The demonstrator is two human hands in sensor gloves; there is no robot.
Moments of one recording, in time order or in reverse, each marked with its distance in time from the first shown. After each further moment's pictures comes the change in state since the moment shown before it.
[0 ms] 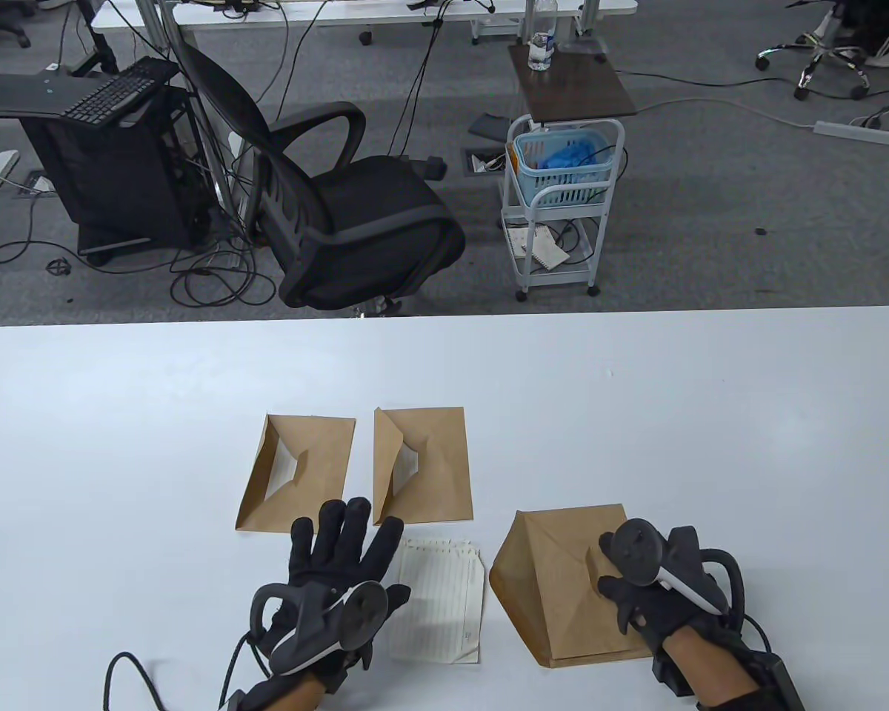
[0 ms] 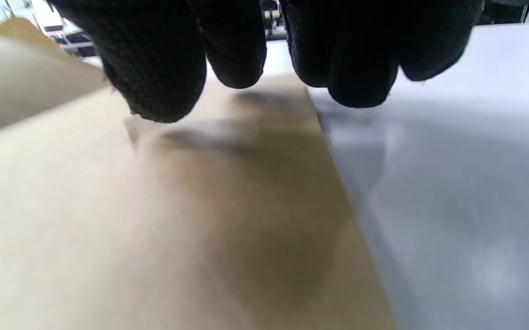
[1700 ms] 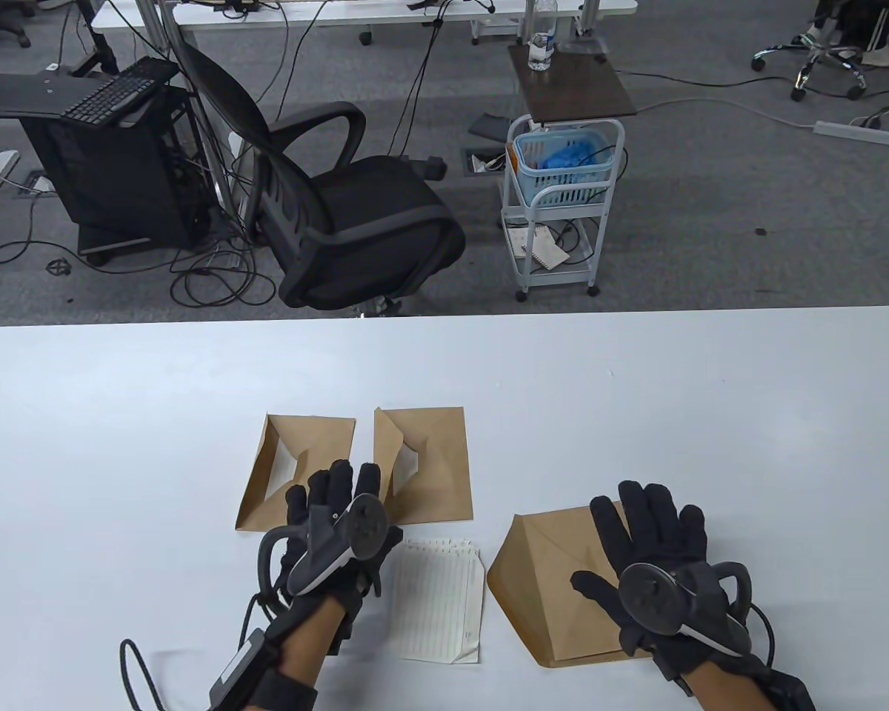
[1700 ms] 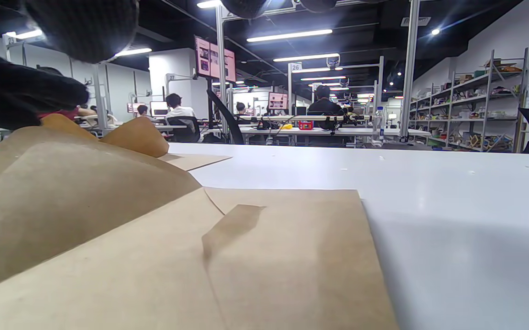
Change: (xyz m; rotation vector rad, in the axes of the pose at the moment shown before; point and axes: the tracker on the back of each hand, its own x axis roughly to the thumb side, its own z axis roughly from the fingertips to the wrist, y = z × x) left_hand -0.017 0.007 -0.085 -0.208 0.276 0.021; right_hand 0.016 -0.017 0.042 -0.285 -0.245 0.062
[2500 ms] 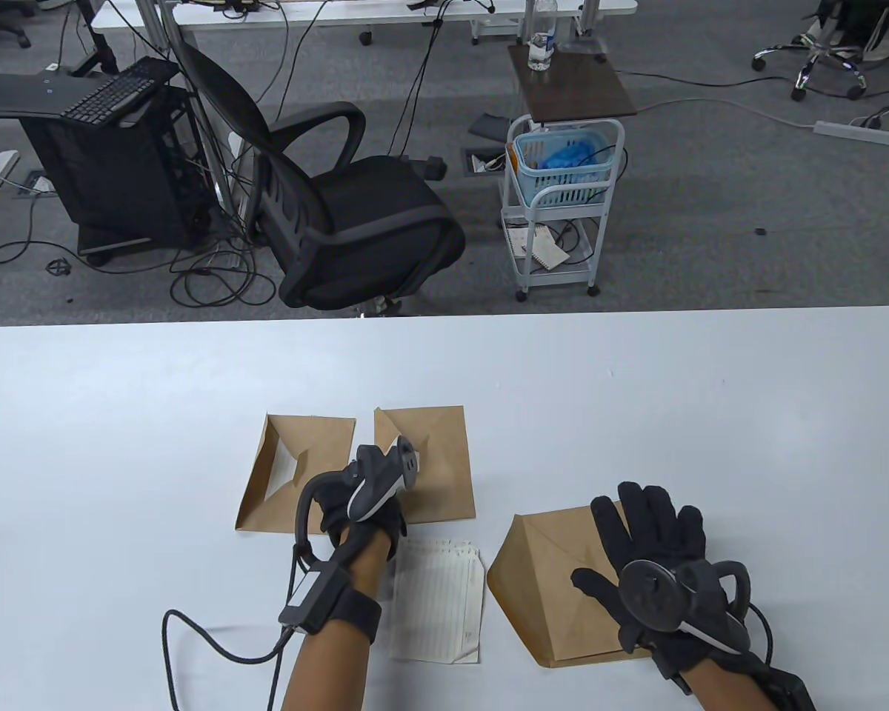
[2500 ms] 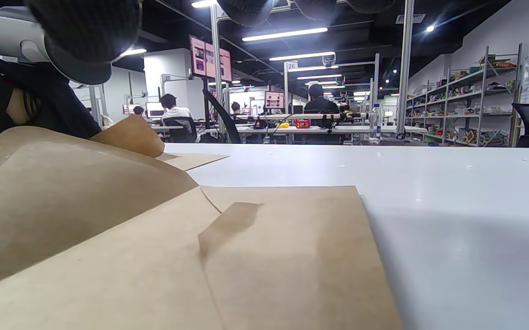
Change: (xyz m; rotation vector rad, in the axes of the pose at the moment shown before) left_hand 0.022 -0.023 -0.071 -0.115 0.203 -0.133; right_hand -0.002 0.000 -0.002 0.005 0.019 -0.012
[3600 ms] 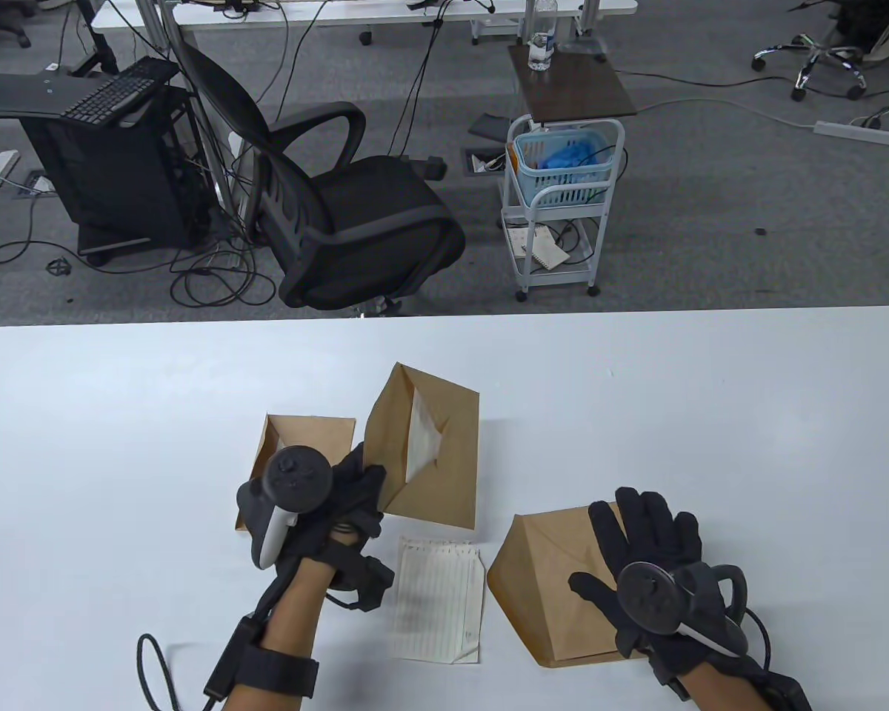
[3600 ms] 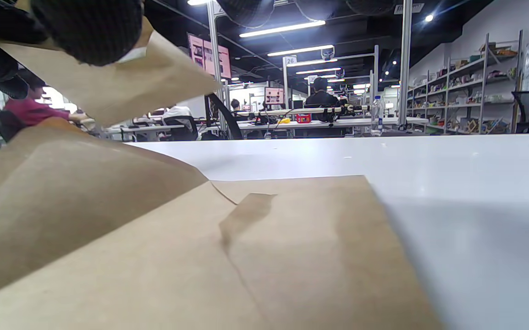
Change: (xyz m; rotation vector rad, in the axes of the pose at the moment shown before) left_hand -0.078 0.046 0.072 0.128 -0.312 1.004; right_hand 0.003 0.003 0.002 0.018 0.004 -0.051
